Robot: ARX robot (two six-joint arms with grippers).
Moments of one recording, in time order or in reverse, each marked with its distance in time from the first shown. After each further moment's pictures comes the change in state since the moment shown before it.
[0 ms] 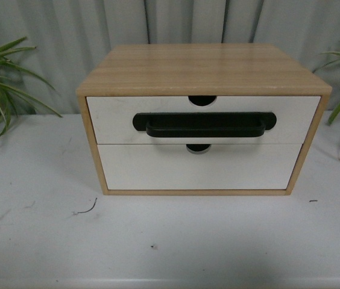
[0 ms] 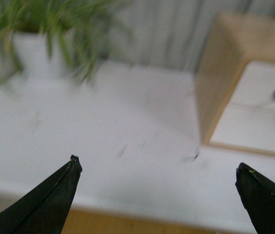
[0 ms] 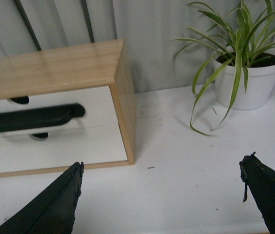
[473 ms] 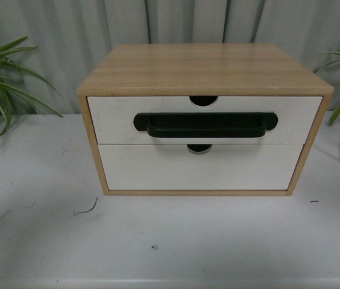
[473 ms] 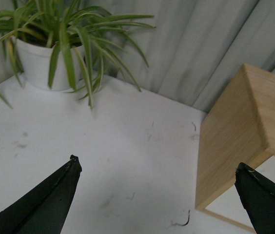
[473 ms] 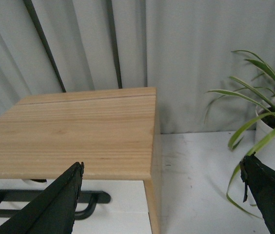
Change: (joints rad) left arm 0.098 0.806 0.290 0.520 0.001 -0.185; right arm 0.117 0.911 0.453 0.506 0.027 -0.002
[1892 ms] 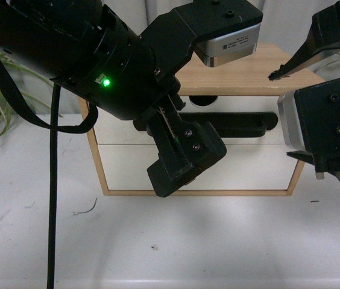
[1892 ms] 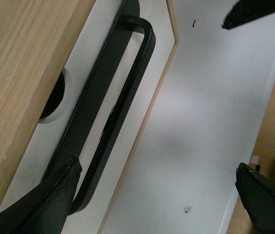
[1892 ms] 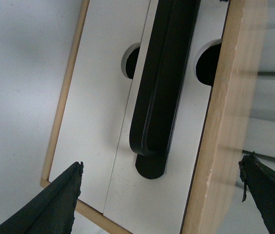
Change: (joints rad) left arm -0.508 0.818 0.799 -0.557 0.422 1.018; right arm 0.108 0.509 0.370 -0.426 -0.346 -1.821
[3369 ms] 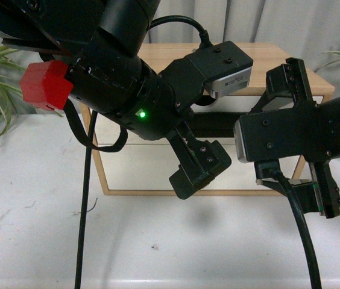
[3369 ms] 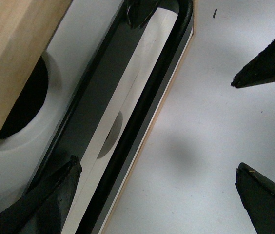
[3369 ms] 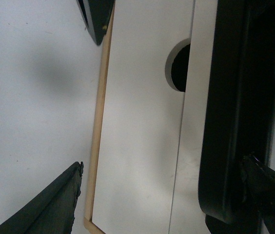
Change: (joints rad) left arm 0.007 0.197 0.087 0.087 0.005 -0.051; right arm 0.045 0.248 0.120 0.001 0.033 0.176
